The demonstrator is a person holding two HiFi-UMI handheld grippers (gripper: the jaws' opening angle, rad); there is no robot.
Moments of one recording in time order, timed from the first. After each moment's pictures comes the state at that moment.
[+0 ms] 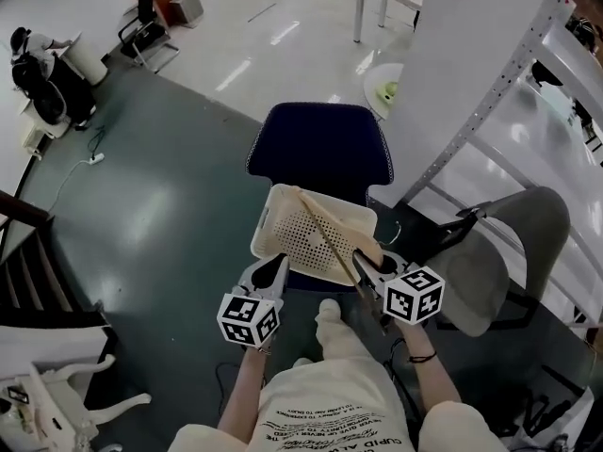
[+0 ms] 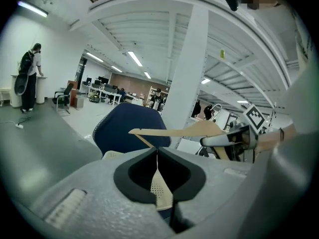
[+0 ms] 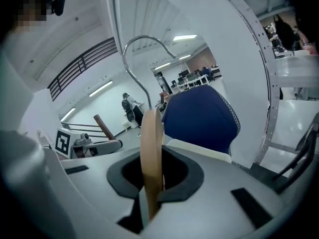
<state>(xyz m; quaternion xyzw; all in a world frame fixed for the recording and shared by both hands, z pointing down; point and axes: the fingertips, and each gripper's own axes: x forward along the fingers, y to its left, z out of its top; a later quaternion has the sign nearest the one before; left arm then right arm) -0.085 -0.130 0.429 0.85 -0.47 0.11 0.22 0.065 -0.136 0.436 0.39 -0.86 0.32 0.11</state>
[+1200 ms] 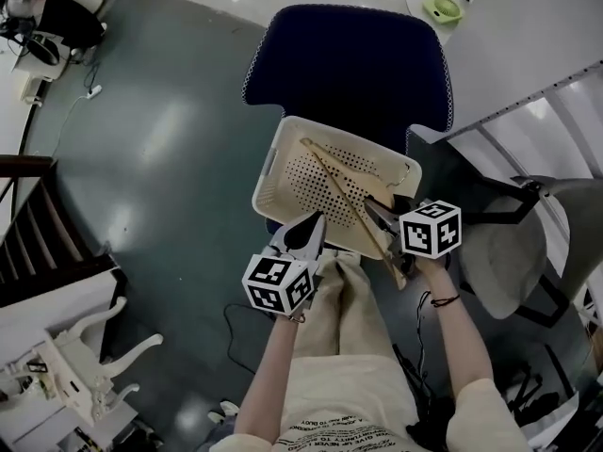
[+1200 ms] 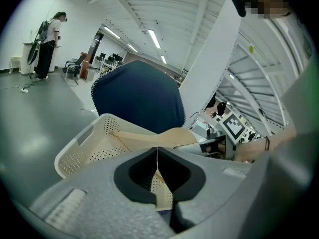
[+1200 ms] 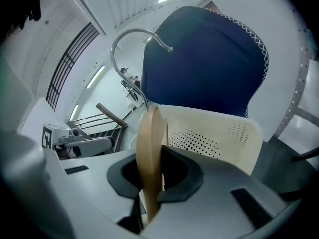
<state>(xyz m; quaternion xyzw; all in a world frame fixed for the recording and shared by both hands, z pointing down) -0.054 -0.176 0.574 0.80 -0.47 0.12 0.35 0.036 -0.205 0.625 0.28 -0.82 0.45 0.20</state>
